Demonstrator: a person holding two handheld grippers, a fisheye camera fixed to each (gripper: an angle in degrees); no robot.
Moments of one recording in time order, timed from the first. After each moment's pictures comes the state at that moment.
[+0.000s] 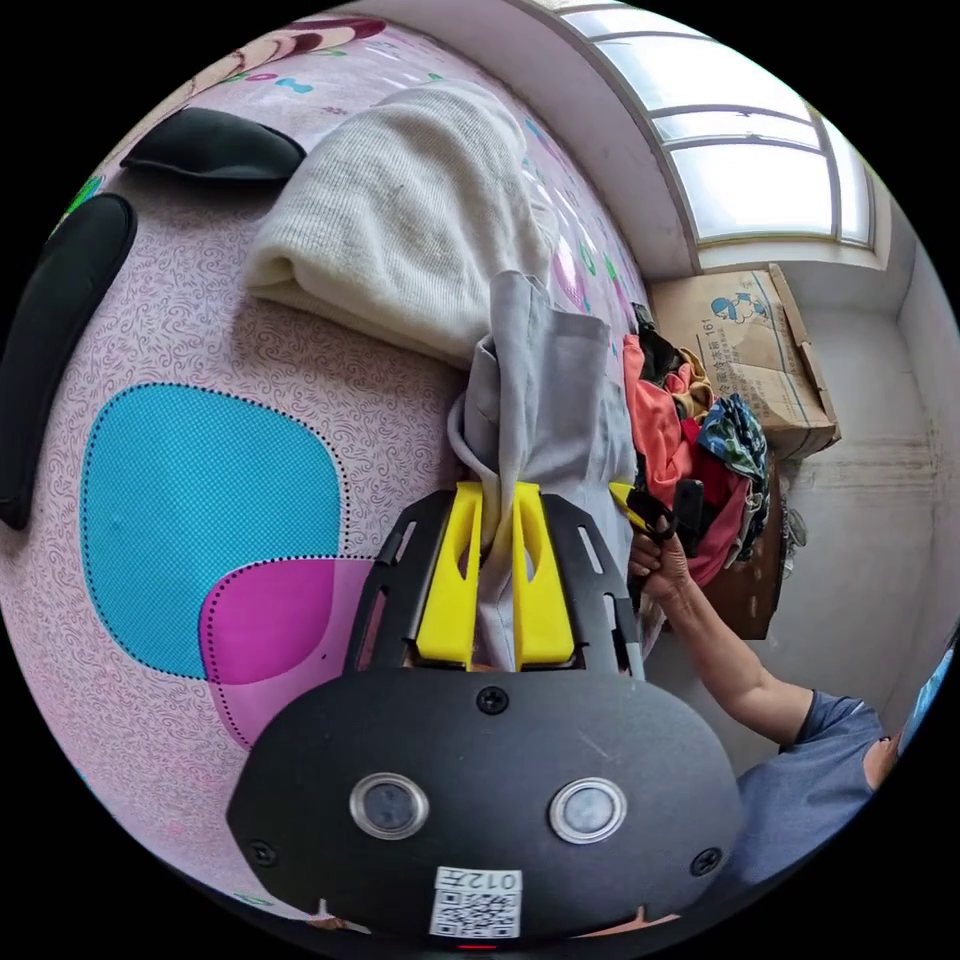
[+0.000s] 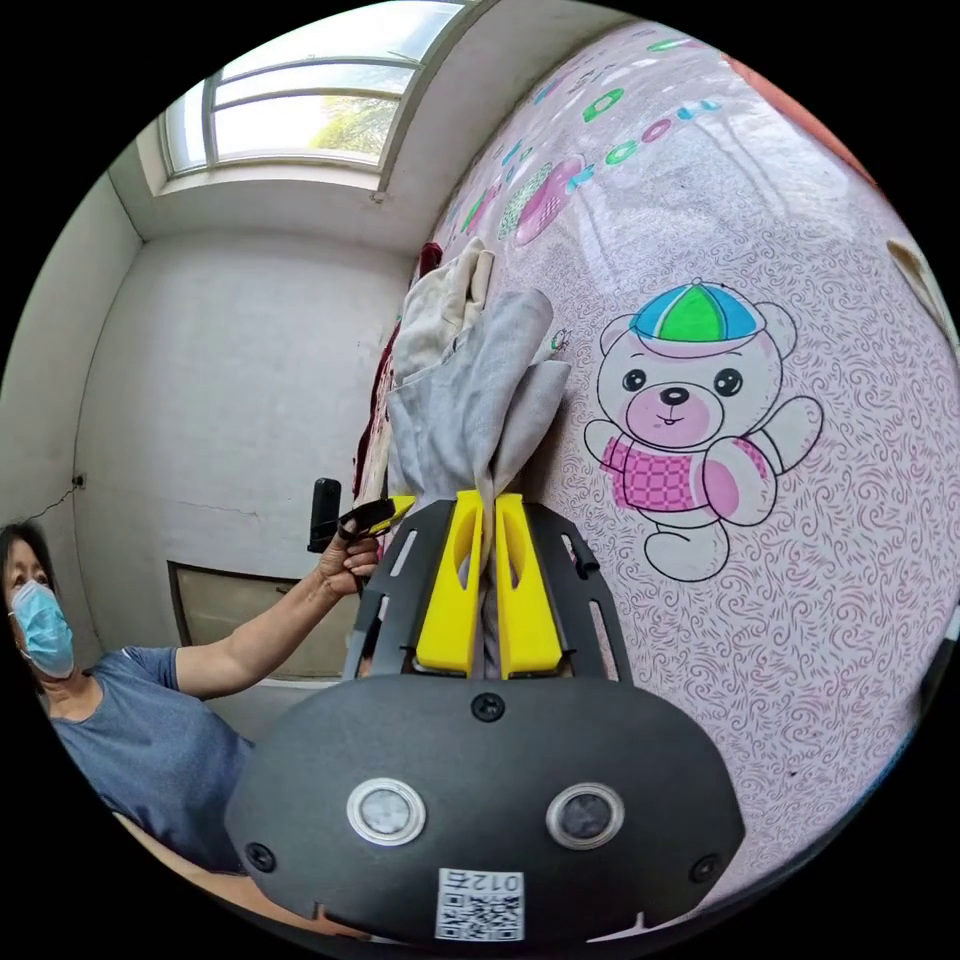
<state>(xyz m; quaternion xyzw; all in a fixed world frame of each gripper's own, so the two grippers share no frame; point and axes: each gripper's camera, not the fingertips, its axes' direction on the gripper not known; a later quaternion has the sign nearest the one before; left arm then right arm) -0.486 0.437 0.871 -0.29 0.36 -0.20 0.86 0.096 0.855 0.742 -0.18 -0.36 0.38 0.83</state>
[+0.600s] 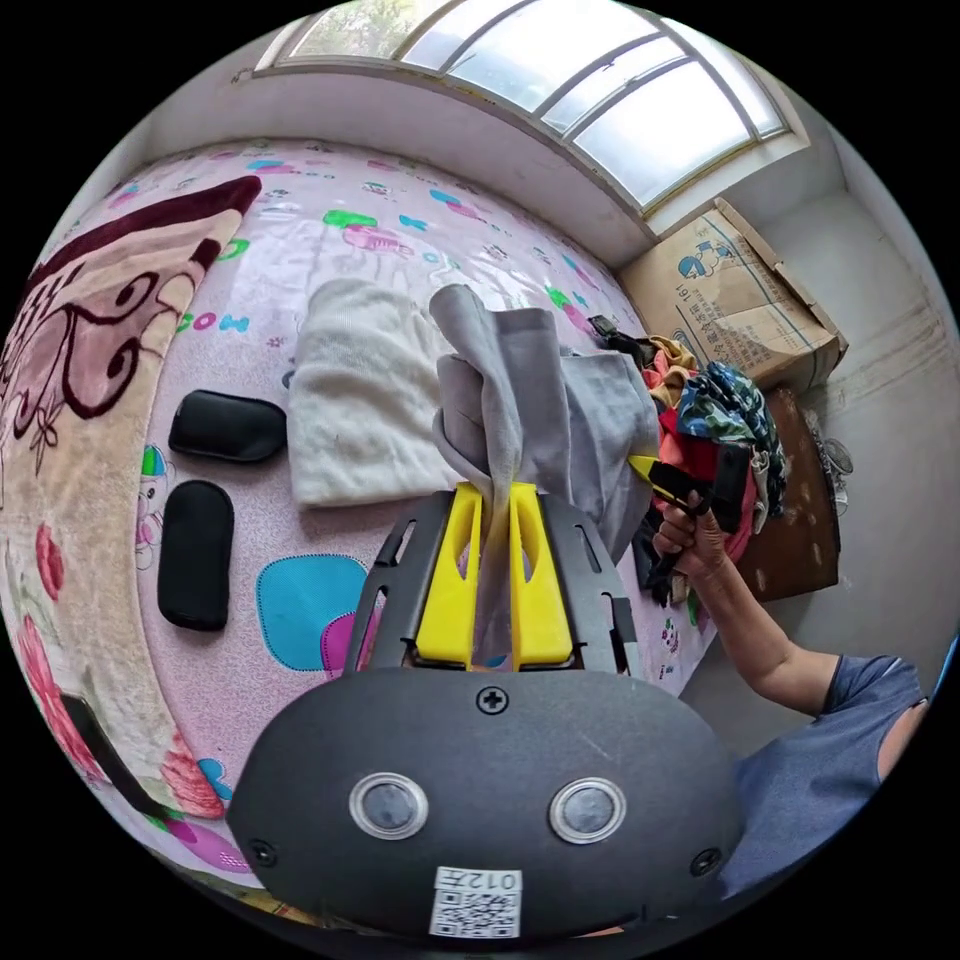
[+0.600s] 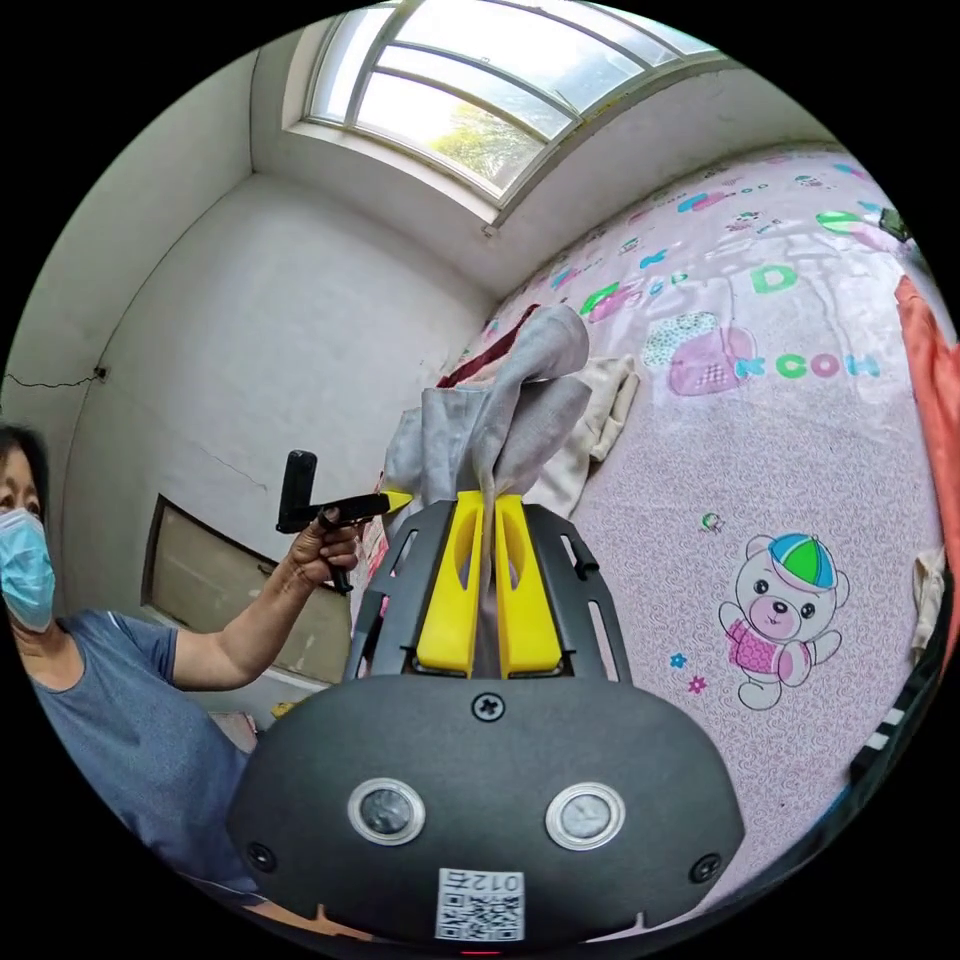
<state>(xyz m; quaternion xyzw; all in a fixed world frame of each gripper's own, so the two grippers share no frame) -0.501 0.298 0.757 -0.22 0.29 -0.07 0.93 0.072 0.730 0.731 -0.06 -0.37 0.28 0.88</state>
